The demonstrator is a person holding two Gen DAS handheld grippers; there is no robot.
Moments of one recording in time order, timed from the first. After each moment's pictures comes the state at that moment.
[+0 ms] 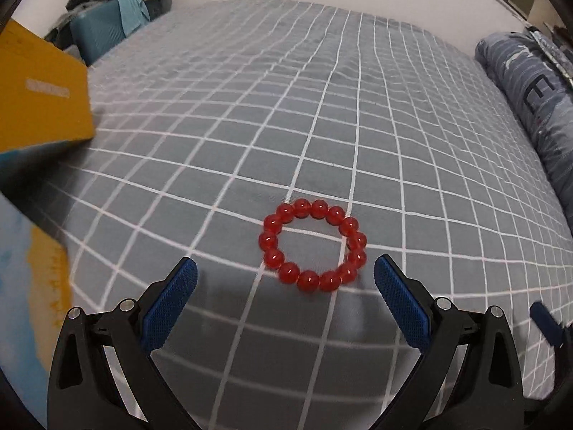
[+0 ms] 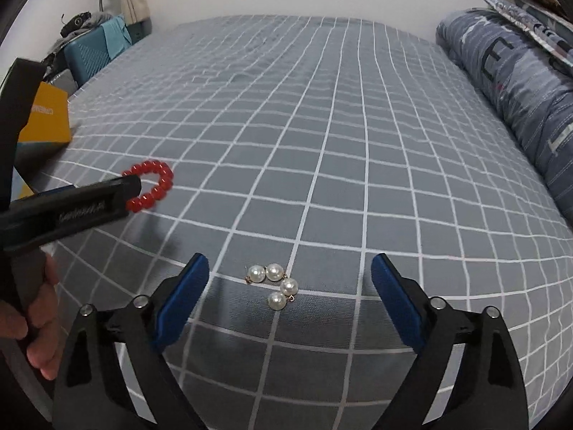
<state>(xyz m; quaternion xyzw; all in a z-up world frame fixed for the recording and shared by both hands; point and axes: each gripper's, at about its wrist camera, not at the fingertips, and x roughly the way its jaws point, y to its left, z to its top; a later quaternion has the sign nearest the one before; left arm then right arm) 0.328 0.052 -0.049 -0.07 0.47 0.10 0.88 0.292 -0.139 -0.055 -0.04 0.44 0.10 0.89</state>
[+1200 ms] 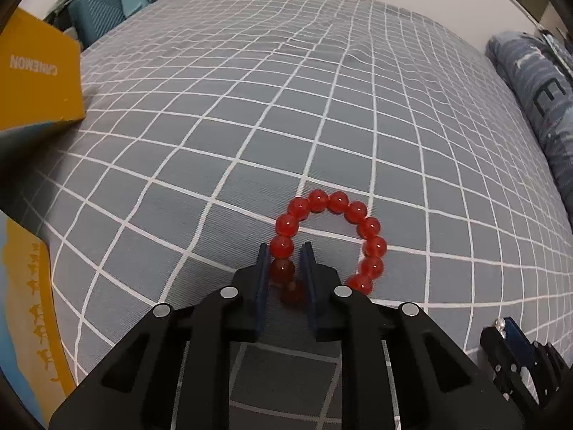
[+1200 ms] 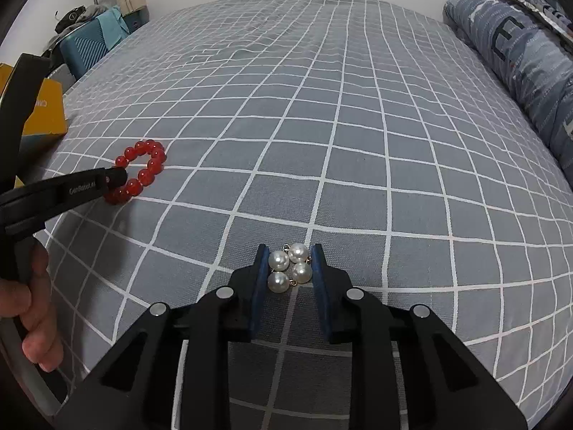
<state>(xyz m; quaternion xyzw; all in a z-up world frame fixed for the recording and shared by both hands) 0.336 0.060 -0.068 -0.08 0.48 0.11 0.86 0.302 -0.133 -0.074 -0.03 0.47 0.10 0.88</state>
